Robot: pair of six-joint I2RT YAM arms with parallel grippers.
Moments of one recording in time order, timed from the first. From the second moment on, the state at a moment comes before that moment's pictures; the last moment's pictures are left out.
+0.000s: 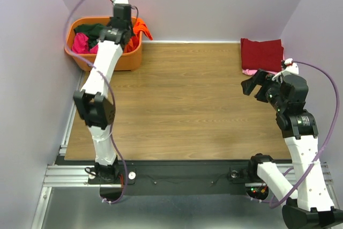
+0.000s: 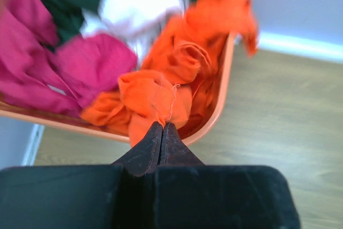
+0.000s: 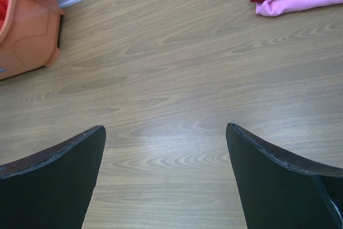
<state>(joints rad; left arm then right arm) -0.23 2.02 2.17 -0.70 -0.39 -0.19 0.05 0.77 1.04 -0.62 -0.08 0.40</state>
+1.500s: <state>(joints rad) -0.39 1.14 1.08 -0.27 -0.16 -0.30 0.05 0.94 0.96 -0.59 -0.41 0.35</state>
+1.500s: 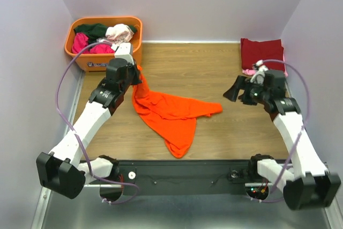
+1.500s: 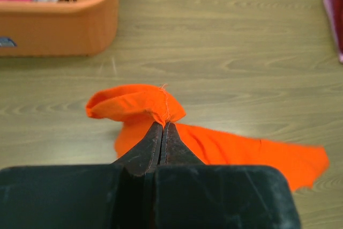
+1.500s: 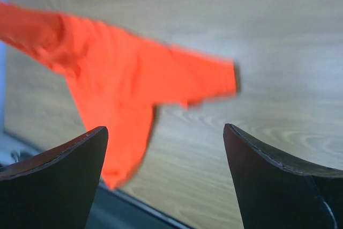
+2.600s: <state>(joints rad) -0.21 1.22 0.94 -0.38 -0.49 -0.36 0.49 1.40 0.96 -0.55 -0.18 0.34</state>
